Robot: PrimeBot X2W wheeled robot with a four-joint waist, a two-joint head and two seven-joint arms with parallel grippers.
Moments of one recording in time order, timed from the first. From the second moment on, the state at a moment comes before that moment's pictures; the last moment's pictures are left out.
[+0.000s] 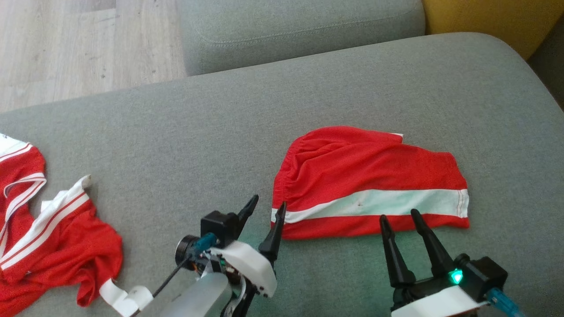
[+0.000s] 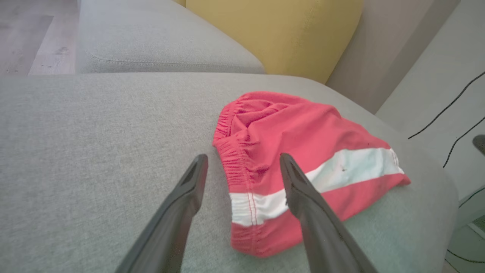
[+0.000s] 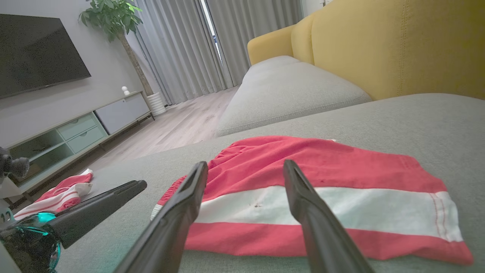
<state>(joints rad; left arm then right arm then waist) -0.42 0.10 -0.88 0.62 -0.77 0.03 -0.21 0.13 -0.05 0.24 0.11 0.27 0.13 -0.25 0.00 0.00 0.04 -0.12</state>
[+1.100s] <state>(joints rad) -0.47 0.09 -0.91 0.79 -0.87 -0.12 -0.16 0.13 -0.06 0.27 0.12 0.22 0.13 -0.25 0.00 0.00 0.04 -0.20</state>
